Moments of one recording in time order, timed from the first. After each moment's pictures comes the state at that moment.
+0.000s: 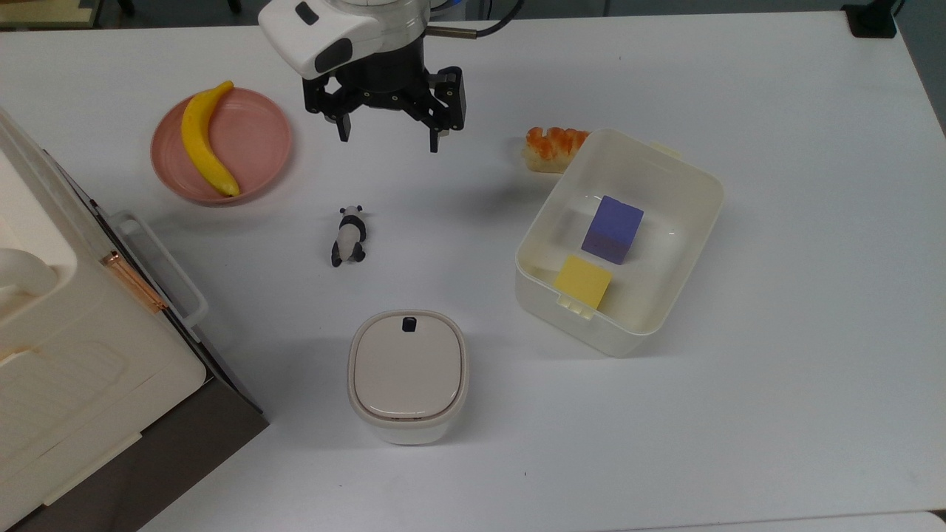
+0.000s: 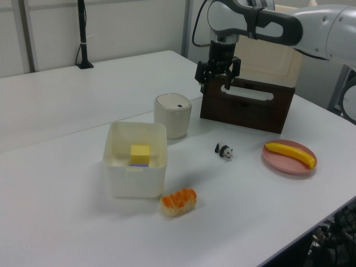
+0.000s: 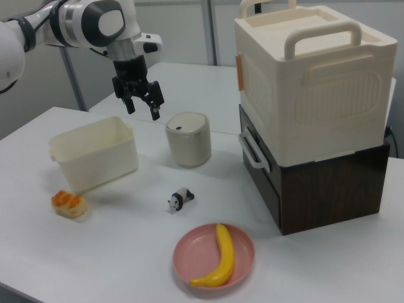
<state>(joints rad) 0.10 0.30 -0.09 -1.35 -0.01 1.67 0.13</state>
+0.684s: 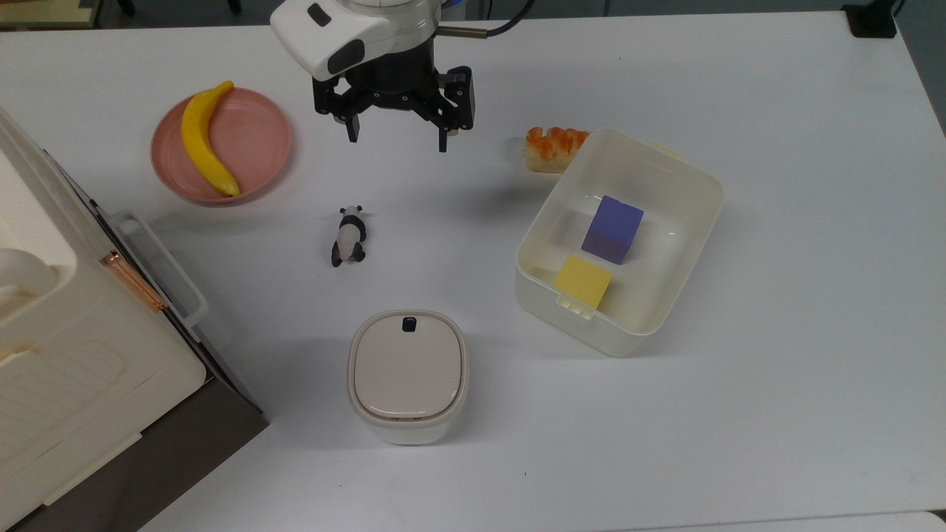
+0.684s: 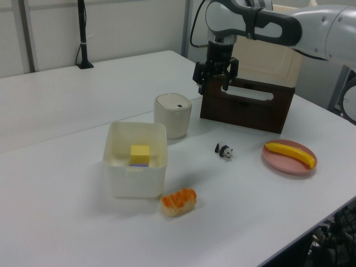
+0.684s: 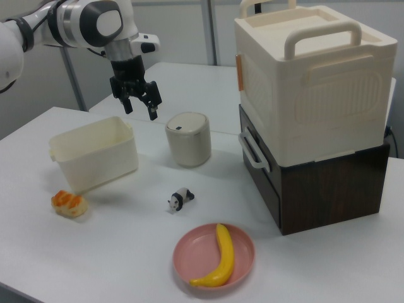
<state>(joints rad) 0.11 0.30 -0.08 -1.35 -0.01 1.67 0.14</state>
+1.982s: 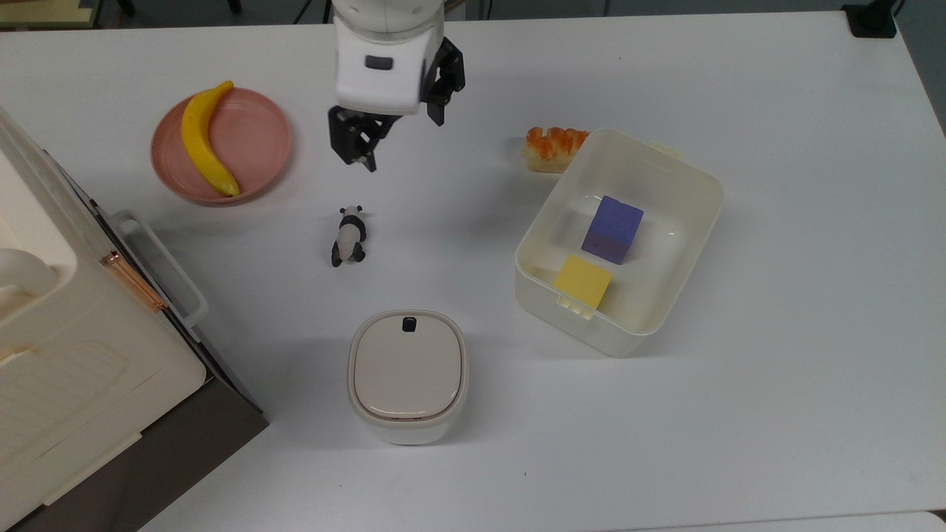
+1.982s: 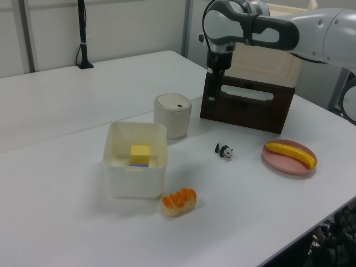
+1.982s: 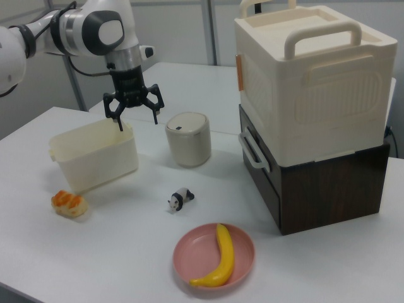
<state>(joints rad) 0.11 0.30 -0.08 -1.40 -0.02 1.66 -0.70</state>
